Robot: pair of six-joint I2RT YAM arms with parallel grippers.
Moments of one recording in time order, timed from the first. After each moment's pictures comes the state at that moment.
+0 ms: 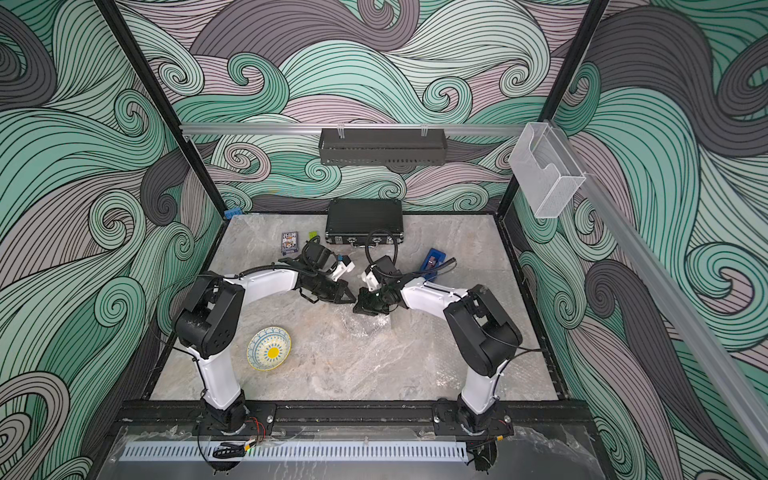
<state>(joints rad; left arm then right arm) -0.48 1.87 1.18 -0.44 0.67 -0.19 0.64 1.78 1.04 -0.29 -0.52 0.64</state>
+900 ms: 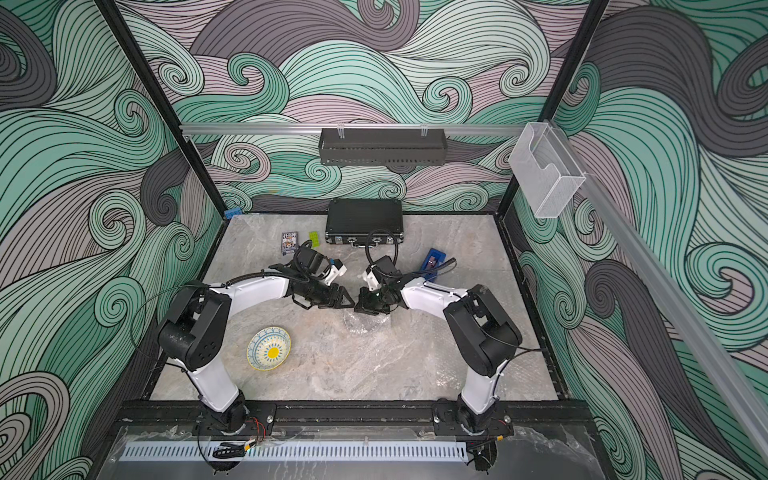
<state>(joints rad) -0.47 1.78 1.07 -0.42 0.64 -0.27 0.64 1.78 1.04 -0.29 -0.49 0.63</state>
